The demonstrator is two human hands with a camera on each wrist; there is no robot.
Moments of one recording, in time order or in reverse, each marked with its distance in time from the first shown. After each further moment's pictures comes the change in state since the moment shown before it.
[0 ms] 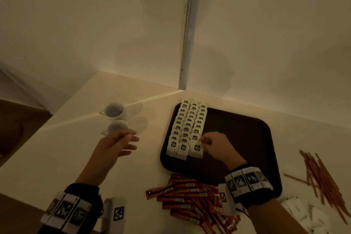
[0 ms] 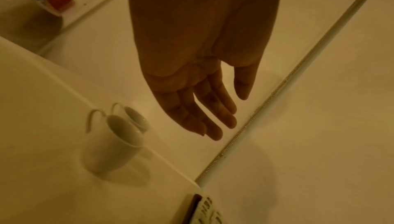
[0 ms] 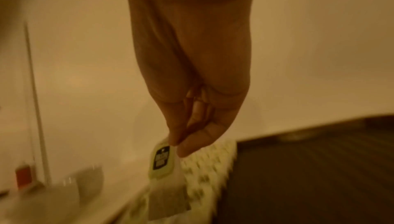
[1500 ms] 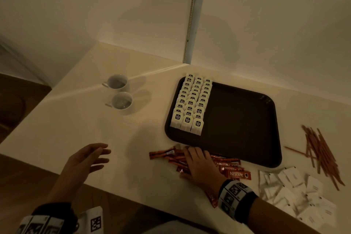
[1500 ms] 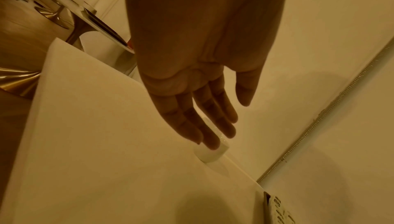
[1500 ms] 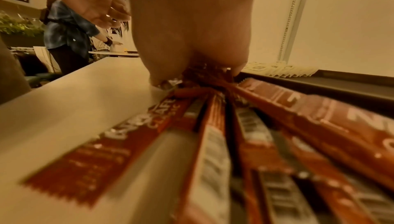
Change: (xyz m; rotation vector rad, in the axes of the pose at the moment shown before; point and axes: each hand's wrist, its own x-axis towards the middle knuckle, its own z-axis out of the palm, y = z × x) left_hand -0.074 -0.079 -0.077 0.052 0.093 -0.253; right_hand -0.074 0.032 0.136 -0.701 -0.265 -0.267
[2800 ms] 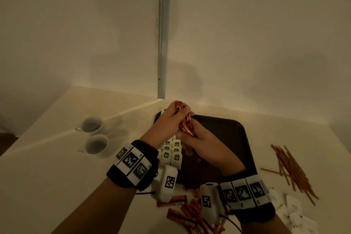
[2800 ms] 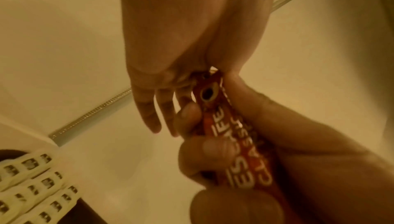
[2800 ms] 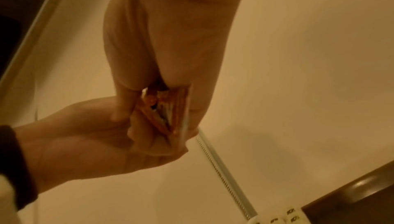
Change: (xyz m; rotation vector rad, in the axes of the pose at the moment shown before) left_hand 0.048 0.194 0.234 -0.038 -0.549 0.378; right_hand -0.051 0.033 -0.209 1.289 0.417 -0.057
